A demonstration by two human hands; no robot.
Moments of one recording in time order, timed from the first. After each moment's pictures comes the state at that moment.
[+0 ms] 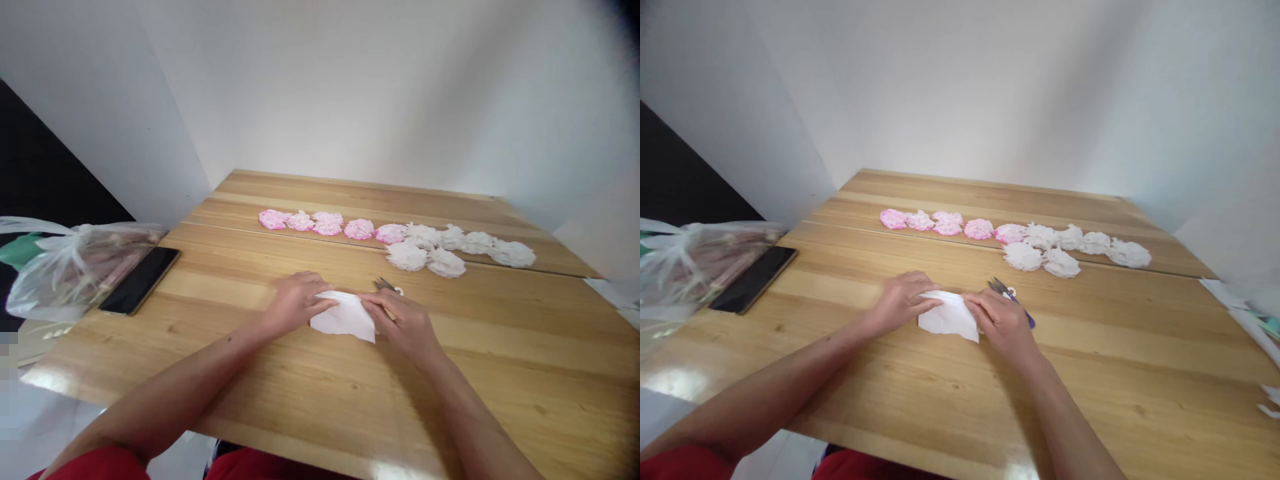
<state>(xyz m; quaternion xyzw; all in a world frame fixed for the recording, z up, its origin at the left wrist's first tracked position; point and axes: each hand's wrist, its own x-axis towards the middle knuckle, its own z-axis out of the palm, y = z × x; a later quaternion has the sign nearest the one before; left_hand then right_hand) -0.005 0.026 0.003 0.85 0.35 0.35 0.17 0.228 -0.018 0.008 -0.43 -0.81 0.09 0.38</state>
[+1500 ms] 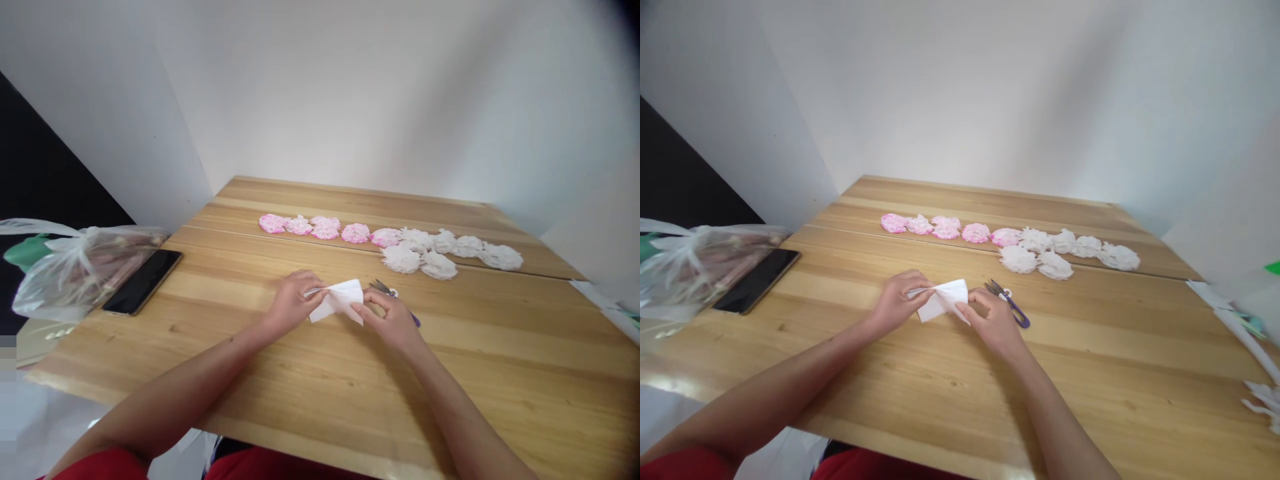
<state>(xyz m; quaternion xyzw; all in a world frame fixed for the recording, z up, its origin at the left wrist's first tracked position) 0.002 0.019 0.010 0.79 0.38 0.42 0.25 0.216 -0.017 0.013 -0.53 -0.72 0.28 0.35</state>
